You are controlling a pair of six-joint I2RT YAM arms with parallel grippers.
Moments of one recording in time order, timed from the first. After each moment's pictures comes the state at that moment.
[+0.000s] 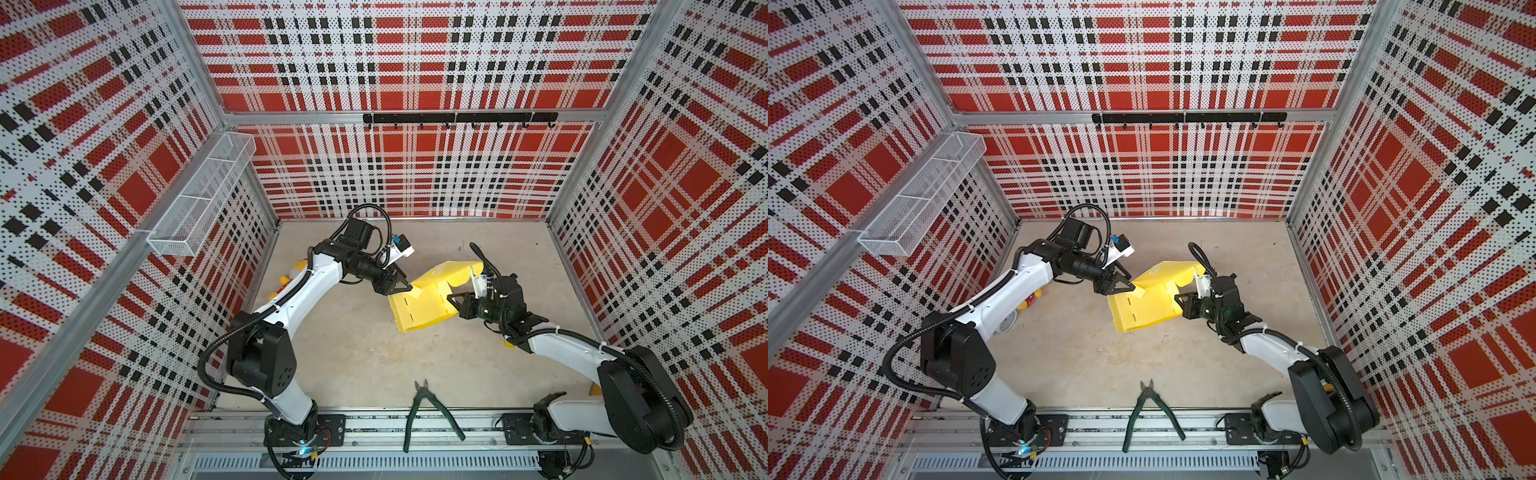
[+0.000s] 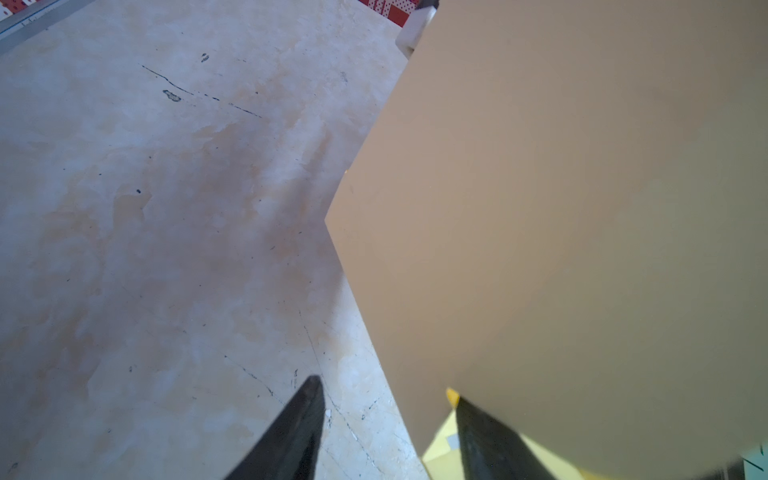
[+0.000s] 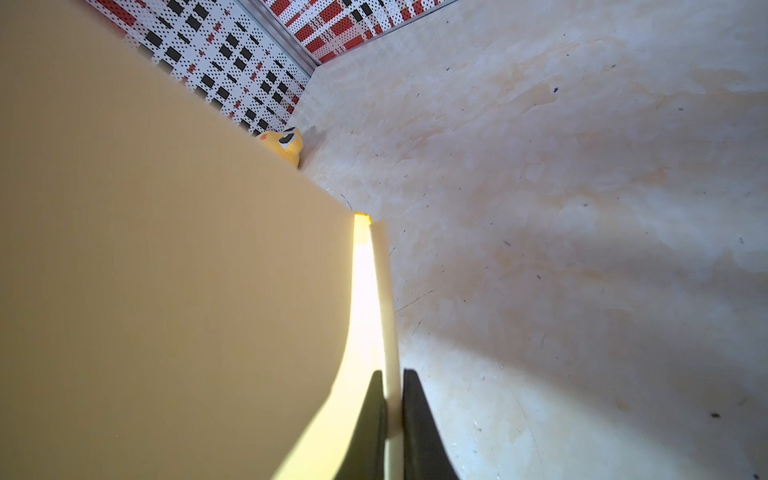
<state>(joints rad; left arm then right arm) -0.39 1.64 1.46 -0.84 0.81 0.51 0.41 1.33 0.56 0.29 -0.42 0.48</state>
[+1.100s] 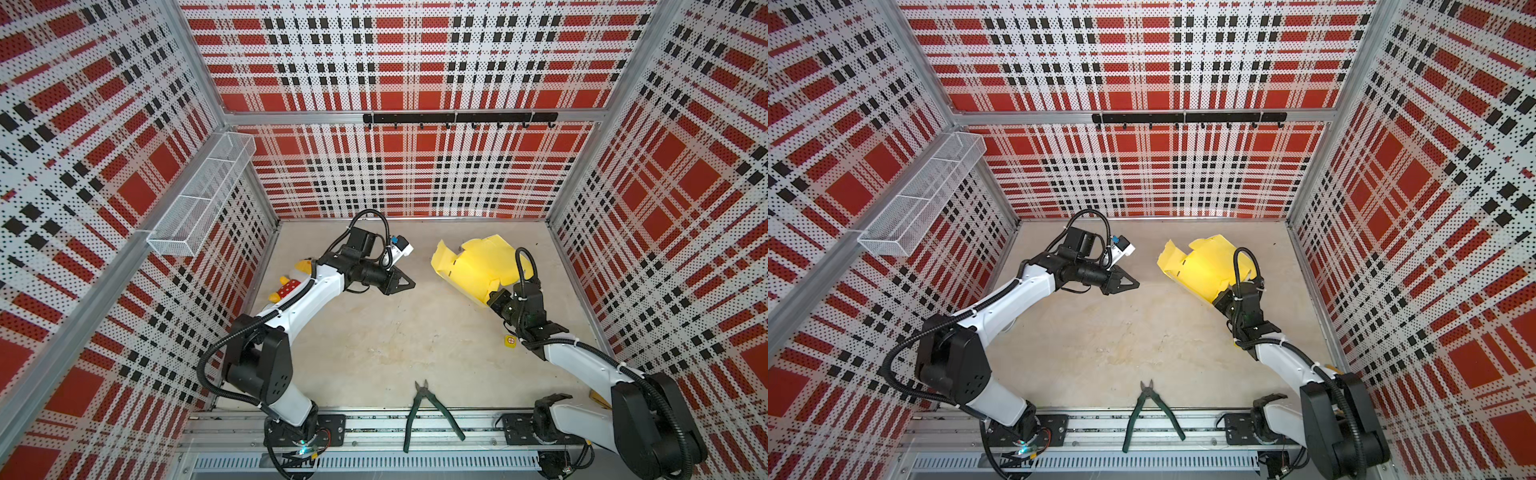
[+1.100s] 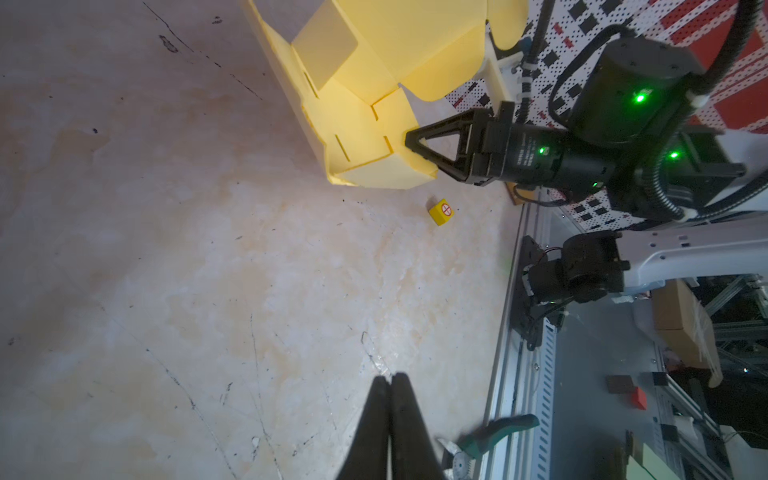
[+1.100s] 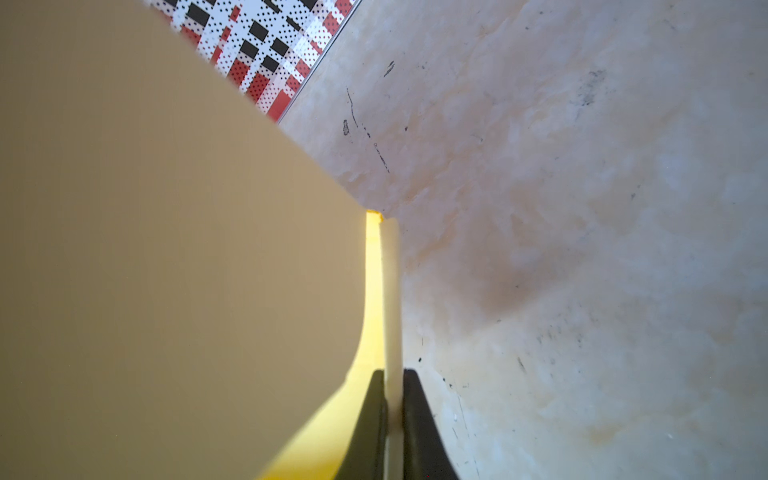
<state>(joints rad) -0.42 1.60 1.26 -0.51 0.84 0.03 0.26 1.19 0.47 0.15 0.05 0.93</state>
